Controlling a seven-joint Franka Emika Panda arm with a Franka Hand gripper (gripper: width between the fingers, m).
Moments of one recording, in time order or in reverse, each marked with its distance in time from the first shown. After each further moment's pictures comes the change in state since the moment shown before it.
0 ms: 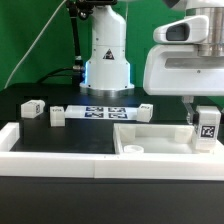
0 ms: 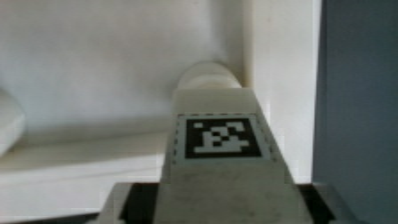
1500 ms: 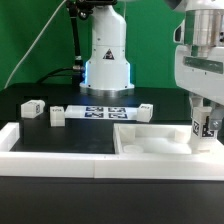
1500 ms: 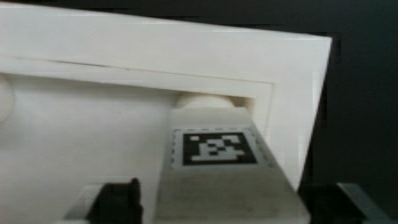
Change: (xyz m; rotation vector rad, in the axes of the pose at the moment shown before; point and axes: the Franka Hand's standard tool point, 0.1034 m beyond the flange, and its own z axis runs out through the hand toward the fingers) arm -0.007 0.002 0.002 -0.025 0.001 1.200
